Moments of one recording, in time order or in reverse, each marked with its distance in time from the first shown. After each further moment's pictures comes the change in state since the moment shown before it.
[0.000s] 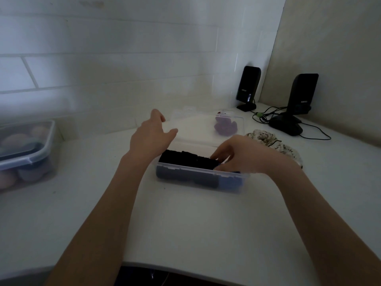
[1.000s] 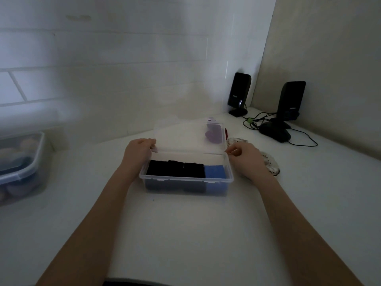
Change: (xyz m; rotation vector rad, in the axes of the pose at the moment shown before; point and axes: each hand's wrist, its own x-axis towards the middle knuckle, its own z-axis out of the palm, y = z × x) left_hand 0.011 -0.020 0.021 -0.583 0.005 -0.324; right_hand 0.032 0.067 0.021 0.278 0.493 0.281
